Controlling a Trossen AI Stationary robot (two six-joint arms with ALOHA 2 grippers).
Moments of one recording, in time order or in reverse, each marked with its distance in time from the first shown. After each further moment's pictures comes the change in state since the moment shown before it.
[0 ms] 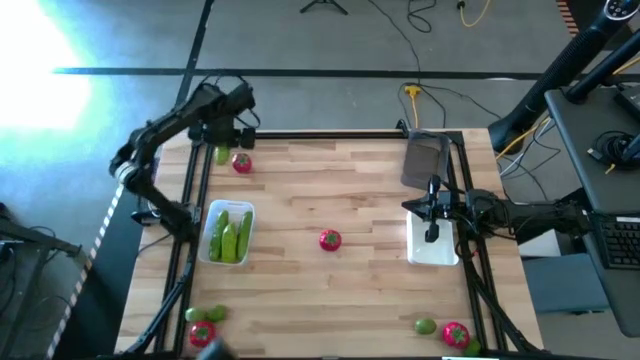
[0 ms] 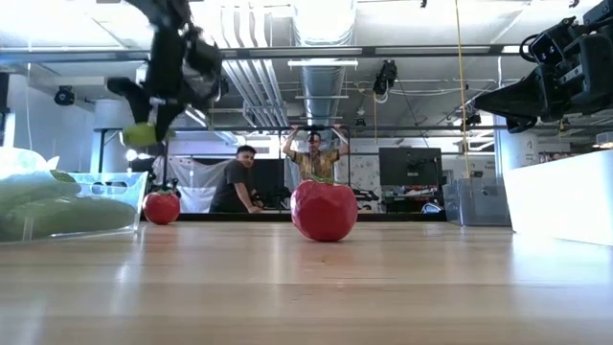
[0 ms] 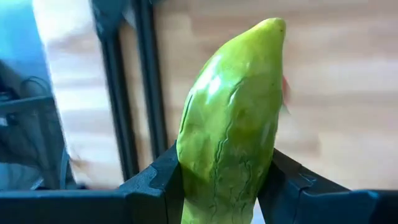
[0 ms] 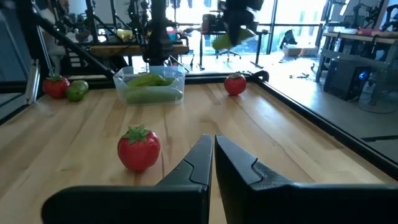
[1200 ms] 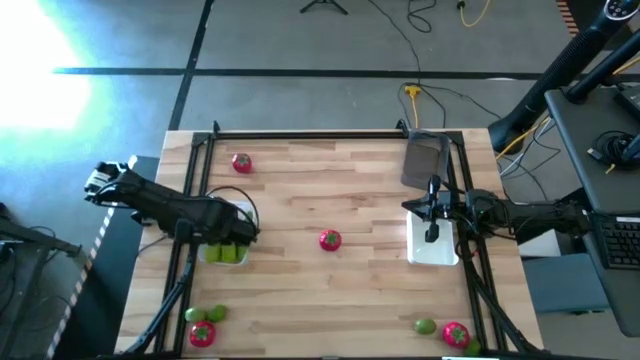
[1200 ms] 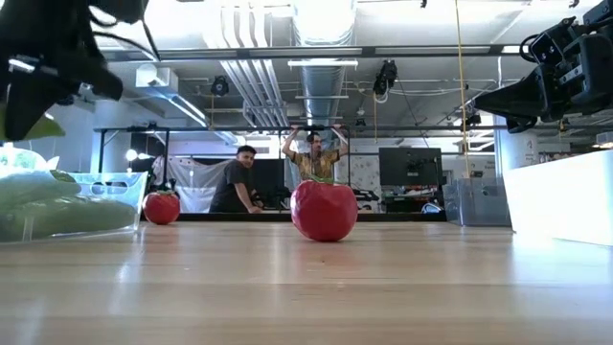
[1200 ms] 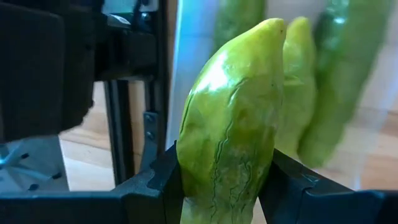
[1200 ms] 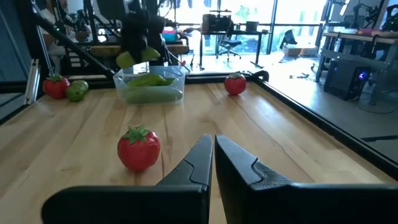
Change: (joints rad) left arm -1.112 -0.238 -0.460 -0.045 0.309 -1.214; right arm 0.000 0.000 0.000 0.000 0.000 0.000
